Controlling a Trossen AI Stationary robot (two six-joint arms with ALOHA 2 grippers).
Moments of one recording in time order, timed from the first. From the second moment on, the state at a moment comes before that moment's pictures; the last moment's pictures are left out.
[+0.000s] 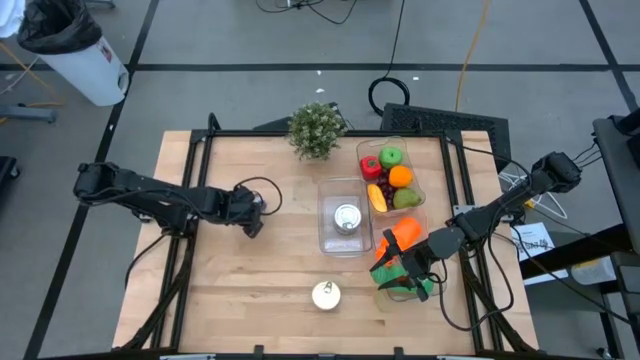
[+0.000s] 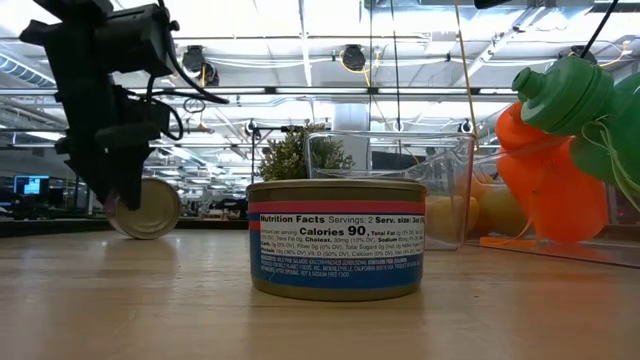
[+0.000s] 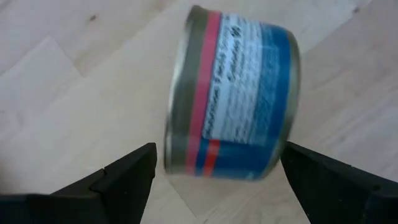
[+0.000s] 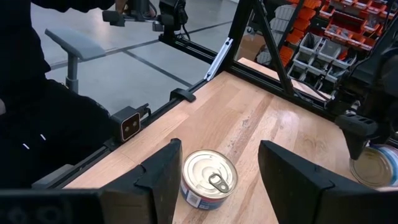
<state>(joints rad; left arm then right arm) -0.05 1.21 0.61 -0.78 -0.31 -0.92 0.52 1.12 0.62 0.27 0.05 -0.20</state>
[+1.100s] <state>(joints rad) -0.21 1.21 0.74 -0.55 -0.60 -0.29 0.51 1.12 0.62 0.27 0.06 -0.20</state>
